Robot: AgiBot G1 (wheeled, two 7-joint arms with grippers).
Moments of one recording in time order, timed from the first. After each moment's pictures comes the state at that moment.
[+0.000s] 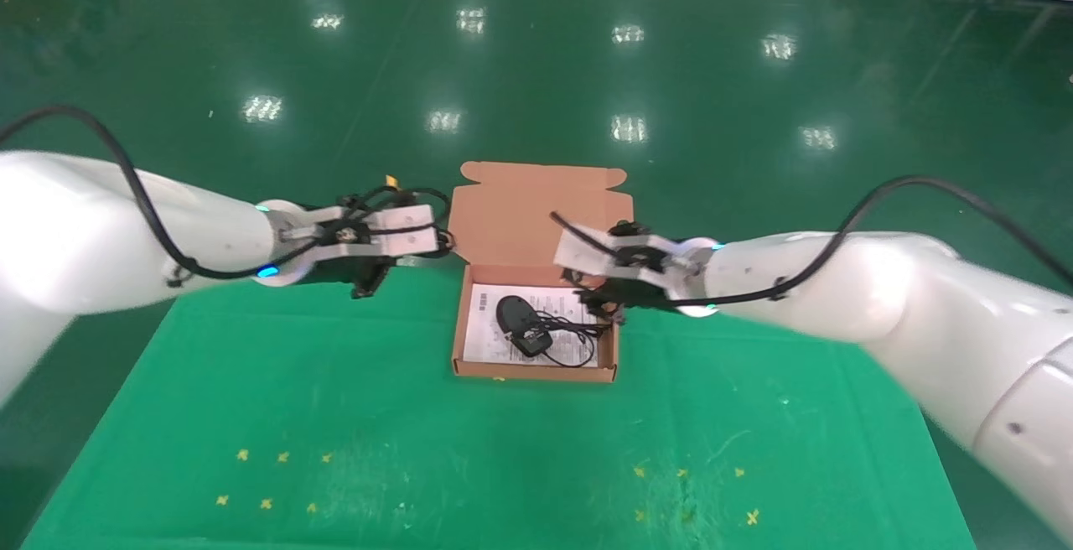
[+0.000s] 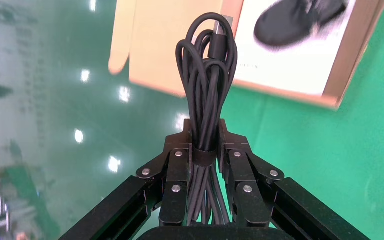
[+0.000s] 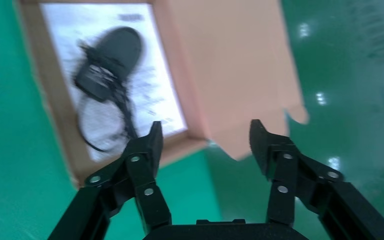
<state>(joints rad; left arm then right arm) -1.59 1.19 0.95 -1.04 2.34 0.93 -0.62 1.72 -1.19 -1.44 0.71 -1.59 -0.51 0.40</state>
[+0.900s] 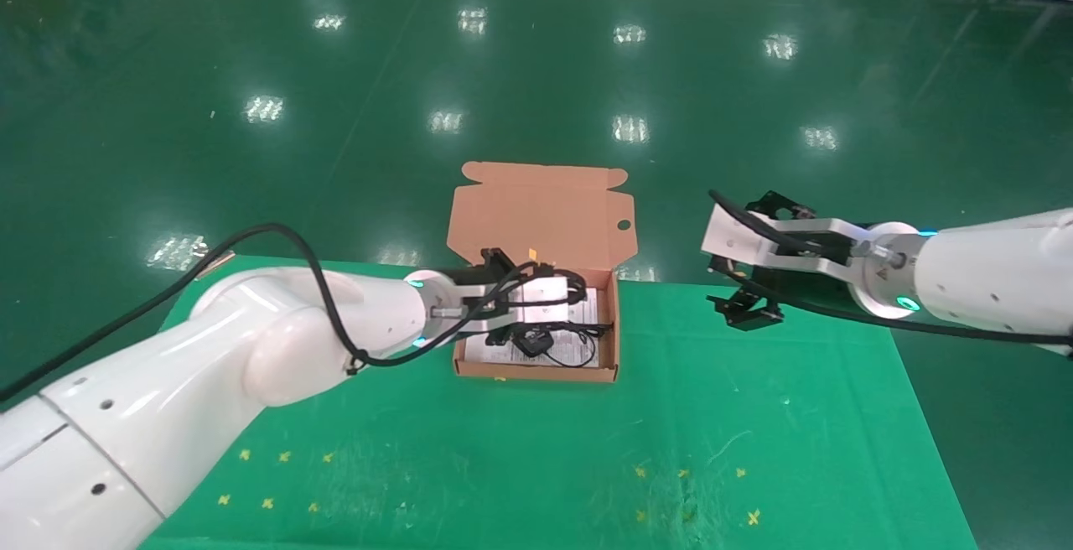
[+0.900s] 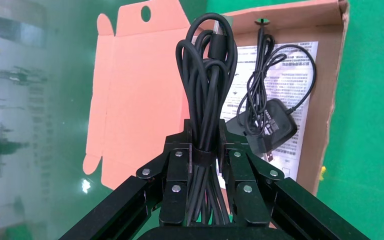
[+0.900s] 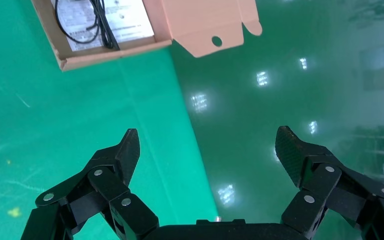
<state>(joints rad) -1.53 1.37 1.11 -0.83 2.21 0.61 -0.49 1.84 -0.80 -1.51 1.28 -1.98 -0.65 0.90</state>
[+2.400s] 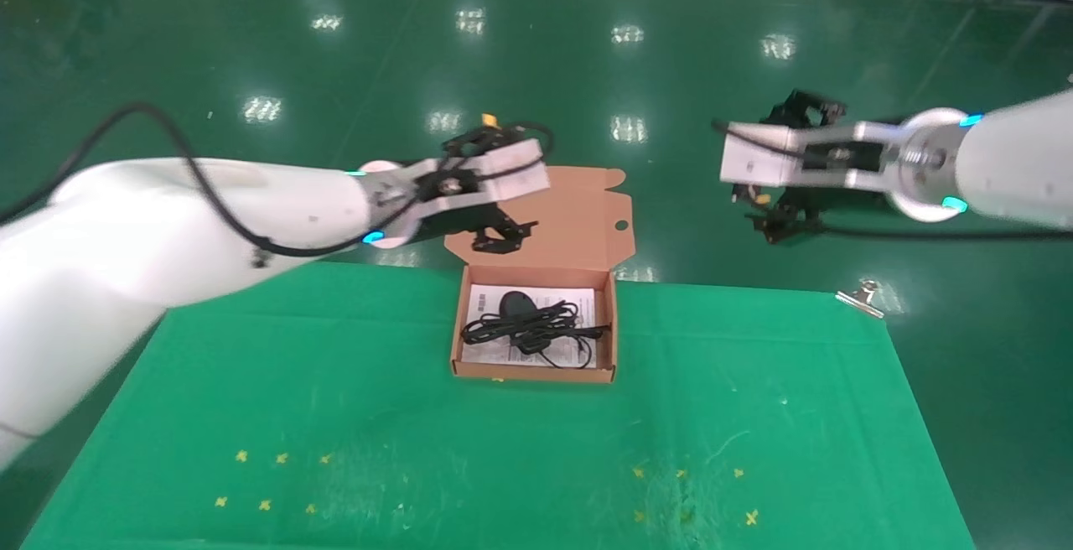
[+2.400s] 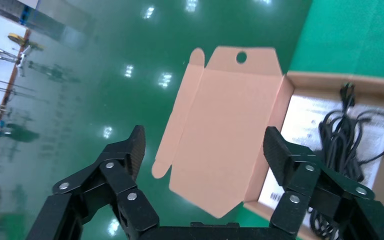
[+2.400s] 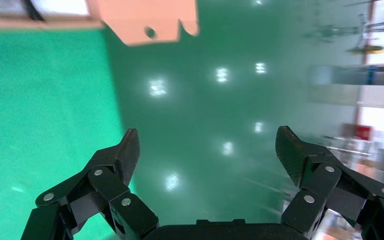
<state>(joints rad) -1.63 1.23 1.06 -0.95 1.97 0.64 -0.57 1.95 -0.81 -1.45 1.33 -2.04 -0.80 0.83</state>
